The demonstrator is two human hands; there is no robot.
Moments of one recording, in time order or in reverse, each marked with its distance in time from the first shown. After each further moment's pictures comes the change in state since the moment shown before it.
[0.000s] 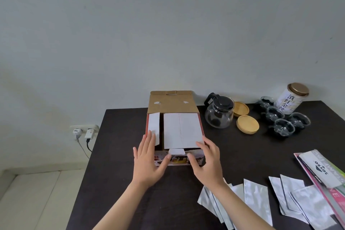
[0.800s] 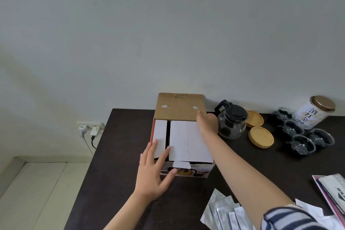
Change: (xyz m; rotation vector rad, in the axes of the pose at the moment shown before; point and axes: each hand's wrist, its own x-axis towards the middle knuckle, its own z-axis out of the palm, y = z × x) left_hand 0.002 -0.009 0.011 0.069 0.005 0.109; right_hand 0.180 -0.005 0.051 0.226 -0.022 0.803
